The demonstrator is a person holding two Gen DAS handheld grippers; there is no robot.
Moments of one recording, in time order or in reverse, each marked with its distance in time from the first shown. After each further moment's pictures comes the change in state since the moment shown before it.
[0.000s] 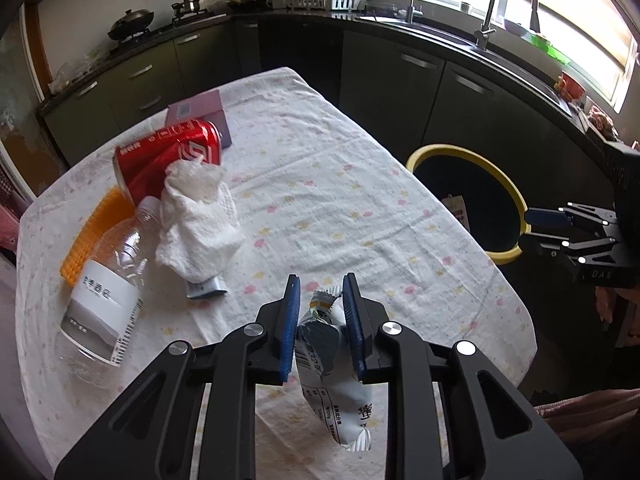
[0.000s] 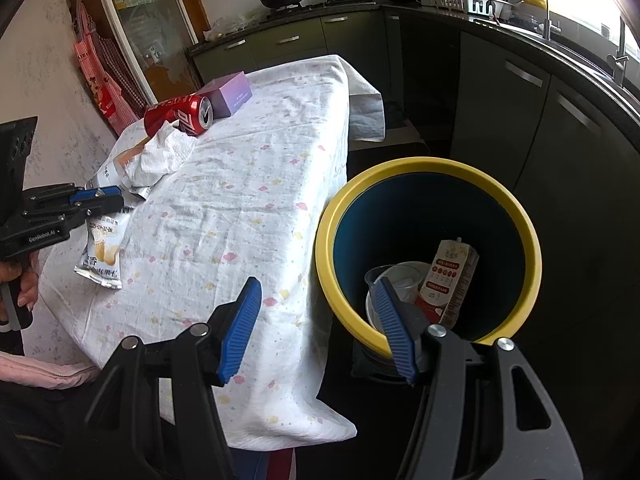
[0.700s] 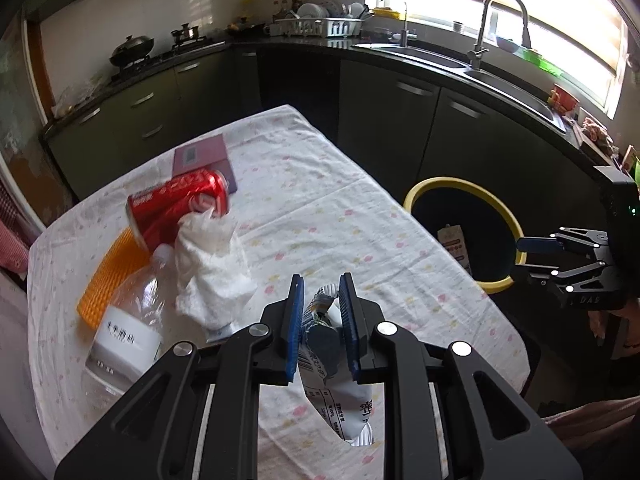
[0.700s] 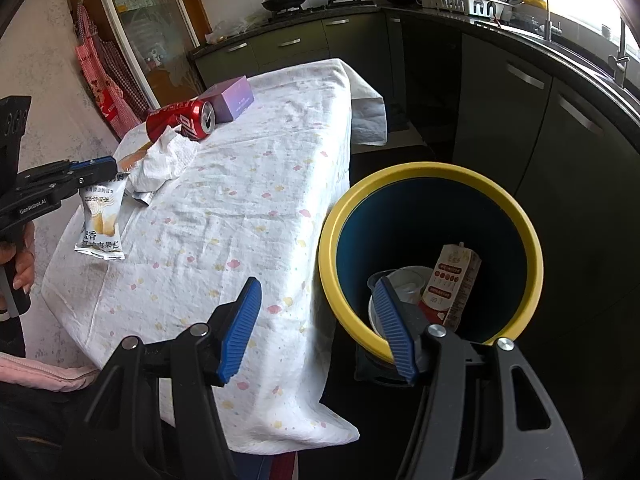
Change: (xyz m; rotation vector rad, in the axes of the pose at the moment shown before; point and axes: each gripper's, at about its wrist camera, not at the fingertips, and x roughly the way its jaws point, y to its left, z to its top) left arm -0.020 -0.004 0.027 0.038 -0.094 0.002; right arm -0.004 0.000 0.005 0.005 -0.013 0.004
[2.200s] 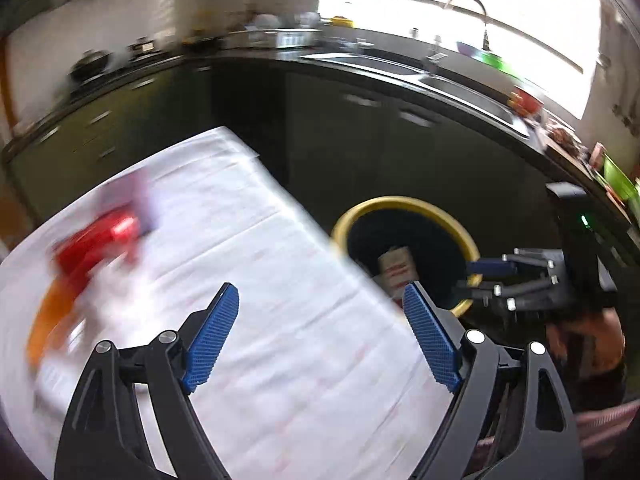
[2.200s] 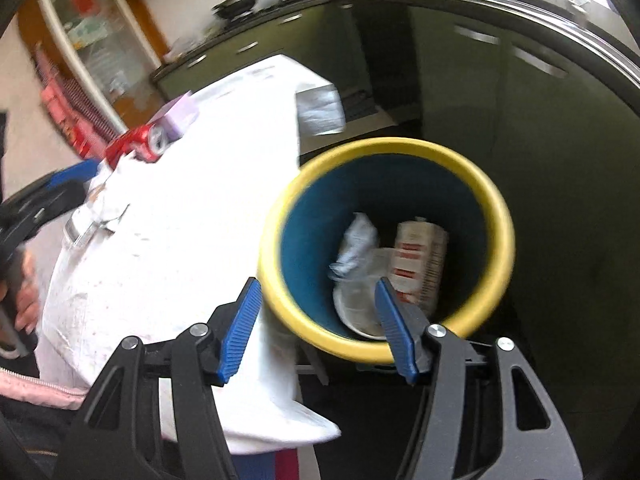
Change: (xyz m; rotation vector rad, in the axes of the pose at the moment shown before) left arm 0.017 -0.053 0.026 0.019 -0.031 -0.106; right arm 0.016 -0.034 0.005 0.118 0.036 0.000
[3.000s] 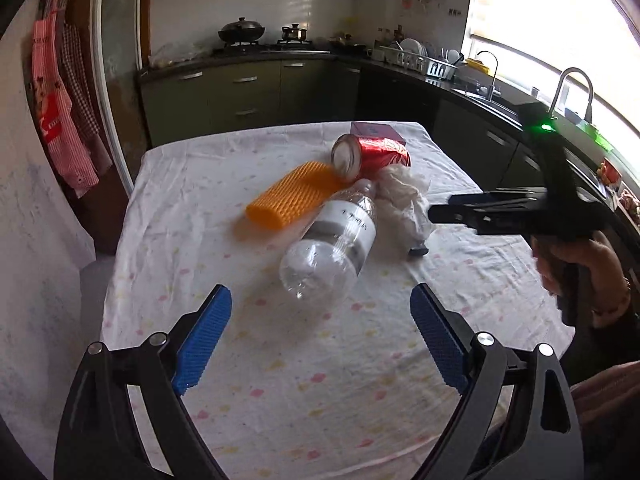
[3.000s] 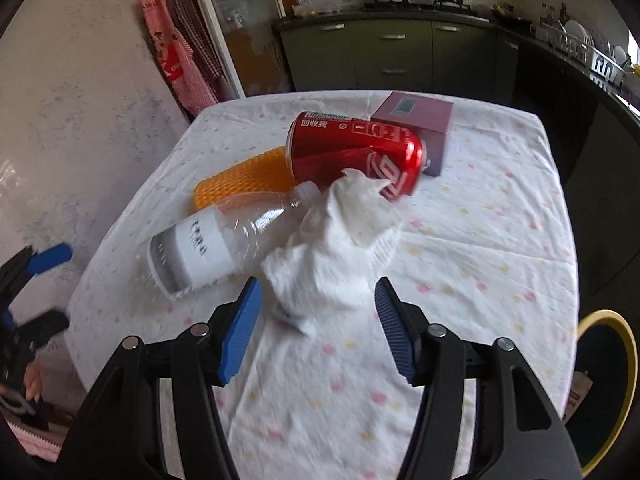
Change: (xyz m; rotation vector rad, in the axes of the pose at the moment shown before) left arm -0.143 0.200 -0.153 -0.291 -0.071 0.254; right arm 0.109 0.276 0.083 -0.323 0.062 0.109
